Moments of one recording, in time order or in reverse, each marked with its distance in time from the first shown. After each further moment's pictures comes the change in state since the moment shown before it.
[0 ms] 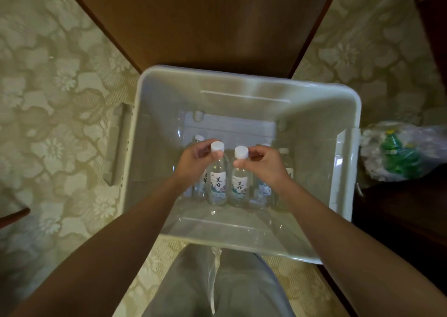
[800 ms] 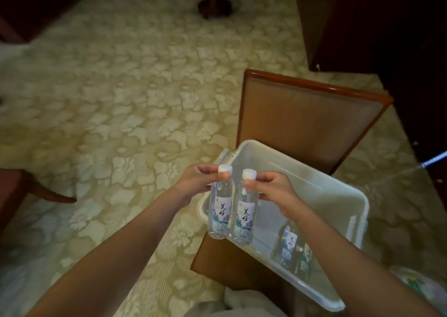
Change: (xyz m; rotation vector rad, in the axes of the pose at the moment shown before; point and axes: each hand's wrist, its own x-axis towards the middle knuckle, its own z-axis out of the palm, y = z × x) left_hand -0.247 0.101 -0.114 -0.282 0.317 0.083; right_hand -0.171 -0.174 0.060 -0.134 -0.329 -0.274
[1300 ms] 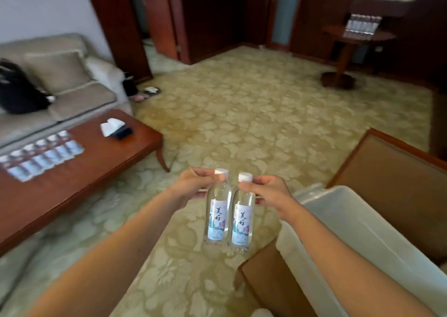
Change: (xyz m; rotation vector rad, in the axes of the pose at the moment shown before) left_hand -0.272 -0.085 -0.140 -0.246 0.486 0.102; right_hand -0.138 -0.047 0.213 -0.220 -0.531 -0.198
